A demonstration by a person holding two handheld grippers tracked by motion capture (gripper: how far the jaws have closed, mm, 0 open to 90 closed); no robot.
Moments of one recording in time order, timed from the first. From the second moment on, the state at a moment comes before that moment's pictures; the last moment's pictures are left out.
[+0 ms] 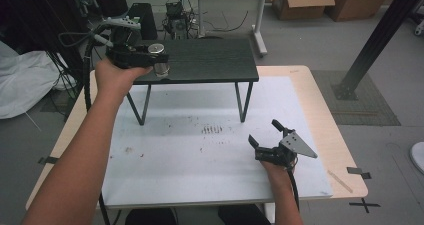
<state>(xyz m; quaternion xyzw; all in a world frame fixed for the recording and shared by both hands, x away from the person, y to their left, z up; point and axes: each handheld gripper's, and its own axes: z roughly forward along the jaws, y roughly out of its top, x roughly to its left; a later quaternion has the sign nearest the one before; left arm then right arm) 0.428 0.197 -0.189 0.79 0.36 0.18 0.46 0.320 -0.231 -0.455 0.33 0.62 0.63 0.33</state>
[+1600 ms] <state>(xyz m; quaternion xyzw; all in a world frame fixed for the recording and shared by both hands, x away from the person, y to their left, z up) 0.445 0.189 -0.209 0.79 0.38 0.21 0.45 0.320 -0.231 -0.455 0.33 0.62 0.63 0.33</state>
